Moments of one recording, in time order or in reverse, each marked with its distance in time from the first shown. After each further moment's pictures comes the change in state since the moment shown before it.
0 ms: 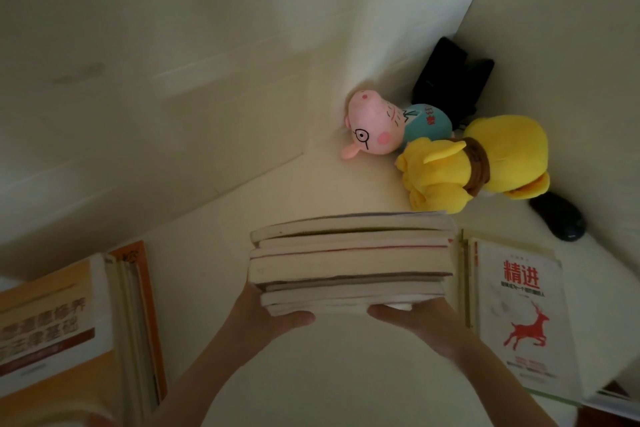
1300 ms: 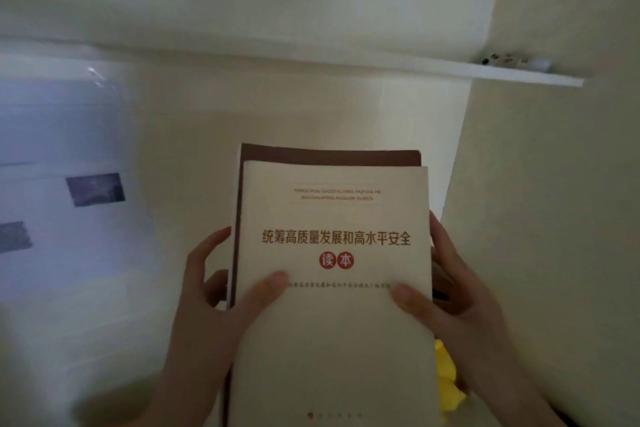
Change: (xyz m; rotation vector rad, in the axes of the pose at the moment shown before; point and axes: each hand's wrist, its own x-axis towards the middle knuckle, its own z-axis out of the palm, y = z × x) left_hand -0.168 0.251 -0.097 -0.472 0.446 0.600; right_hand -0.161 -0.276 -0.005 0.074 0.134 -0.967
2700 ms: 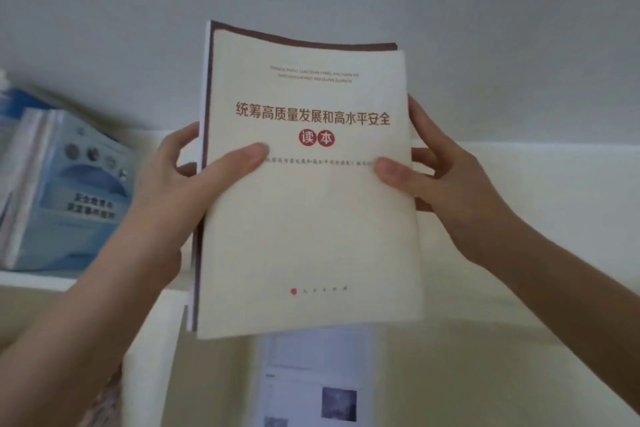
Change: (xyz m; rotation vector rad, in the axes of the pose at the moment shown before) left_hand -0.026 0.334 -0.176 0.221 0.440 0.822; right_hand 0.142 -0.315 0.191 0.326 -0.474 -0.774
